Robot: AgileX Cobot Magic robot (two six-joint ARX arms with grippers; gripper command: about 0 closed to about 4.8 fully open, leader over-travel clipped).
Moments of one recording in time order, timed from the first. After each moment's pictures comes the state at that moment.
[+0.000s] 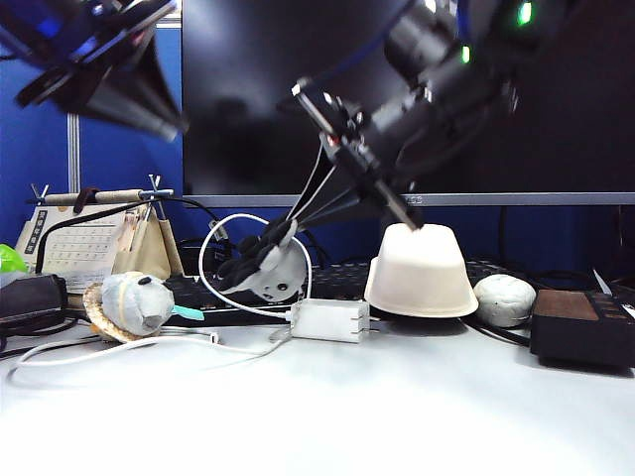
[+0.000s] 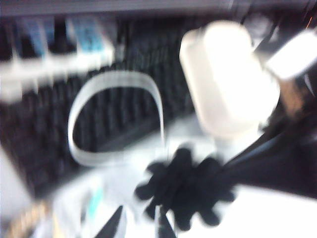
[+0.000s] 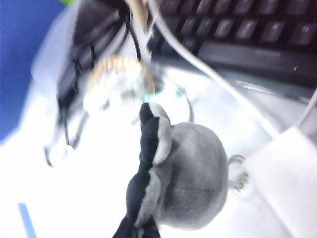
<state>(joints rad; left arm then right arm) -0.38 1.22 0.90 -0.24 0.24 -0.11 0.53 1.74 1.18 -0.20 -0.59 0.32</state>
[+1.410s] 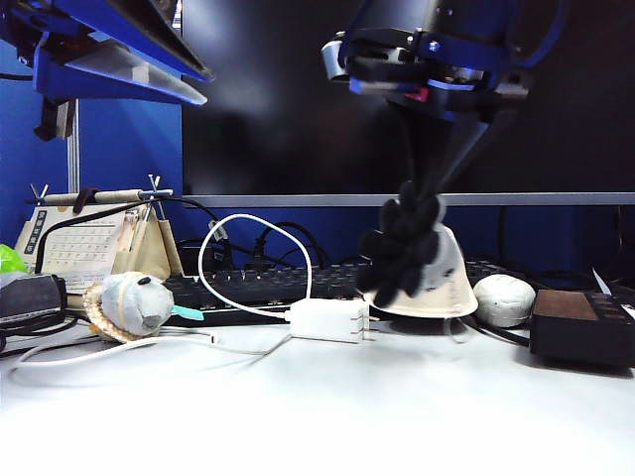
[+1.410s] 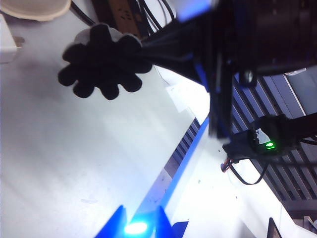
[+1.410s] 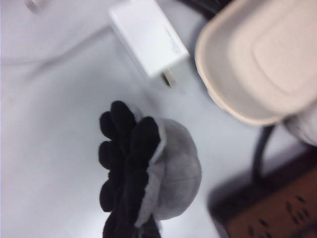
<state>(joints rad) -0.38 1.19 0.90 -0.54 0.89 -0.11 0.76 1.46 1.19 -0.80 0.21 0.02</state>
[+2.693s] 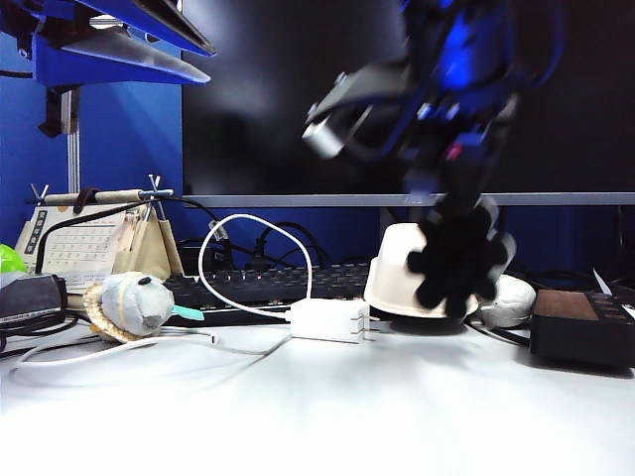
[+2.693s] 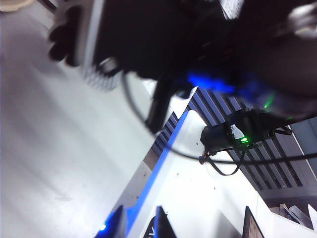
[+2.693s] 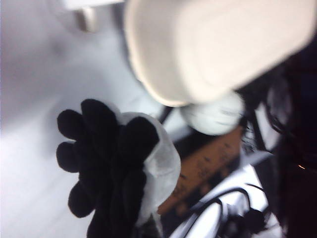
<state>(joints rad) -0.38 1.19 0.90 -0.56 0.98 -0.11 0.89 1.58 1.18 -0.85 0.70 -0.22</state>
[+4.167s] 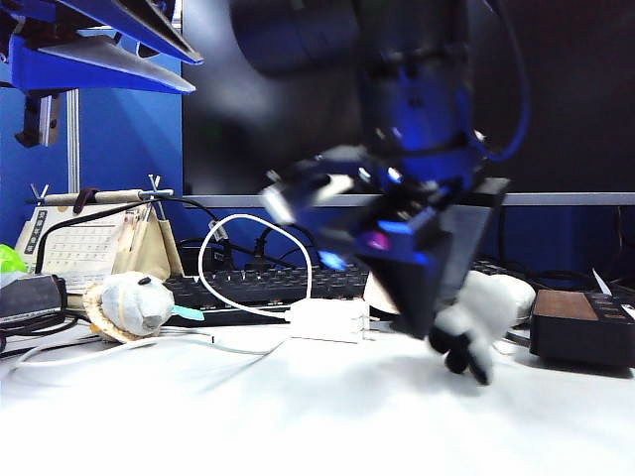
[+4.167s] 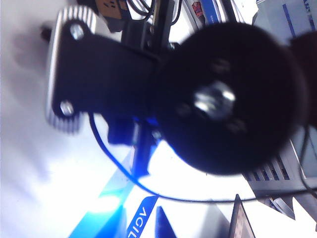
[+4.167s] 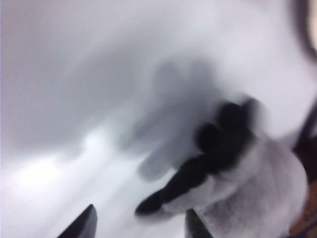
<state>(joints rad) -0.38 1.19 0.90 -0.66 0.98 -0.11 0.97 1.70 1.19 -0.95 0.40 0.10</state>
